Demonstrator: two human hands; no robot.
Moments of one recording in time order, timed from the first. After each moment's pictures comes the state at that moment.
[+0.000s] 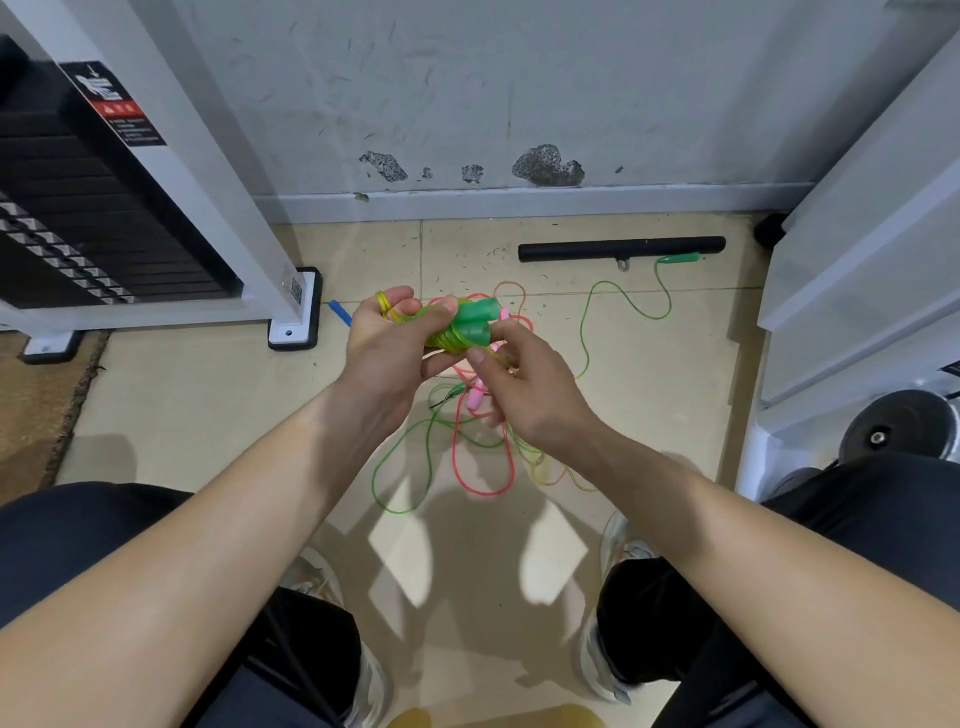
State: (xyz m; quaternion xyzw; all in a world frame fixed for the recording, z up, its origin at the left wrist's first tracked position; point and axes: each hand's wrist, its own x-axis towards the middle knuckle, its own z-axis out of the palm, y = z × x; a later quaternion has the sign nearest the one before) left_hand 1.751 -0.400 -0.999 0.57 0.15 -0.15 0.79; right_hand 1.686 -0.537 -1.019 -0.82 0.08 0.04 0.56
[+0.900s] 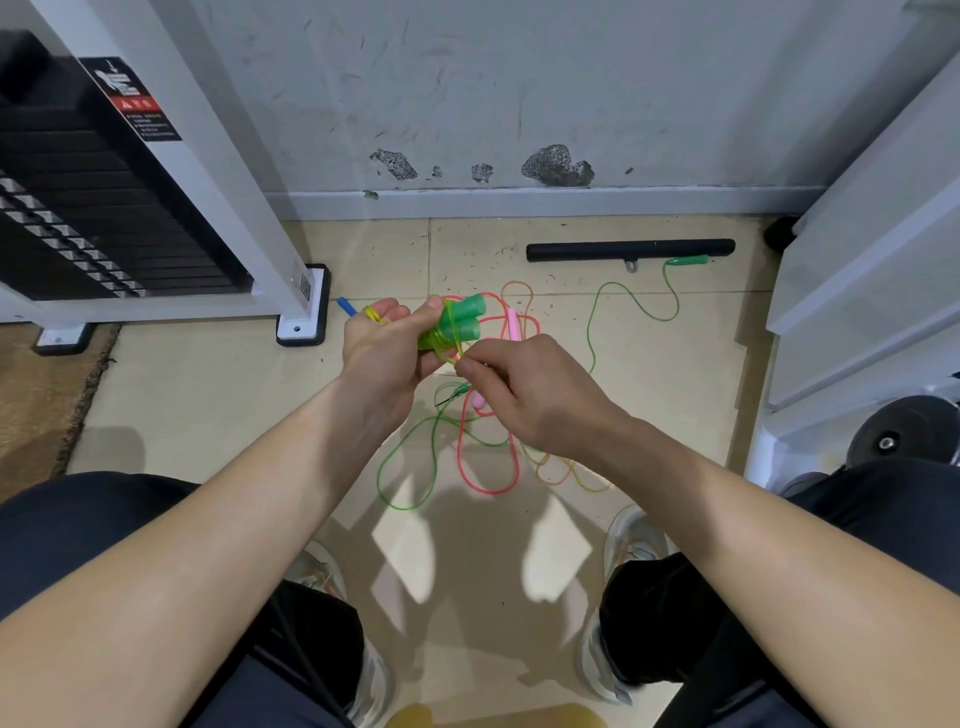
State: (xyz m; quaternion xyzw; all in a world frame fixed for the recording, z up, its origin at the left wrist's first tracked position) left_hand 1.757 -0.389 -1.009 0.57 0.20 -0.12 0.79; right_hand 1.685 -0.541 -0.993 -0.93 -0.12 0.02 0.36
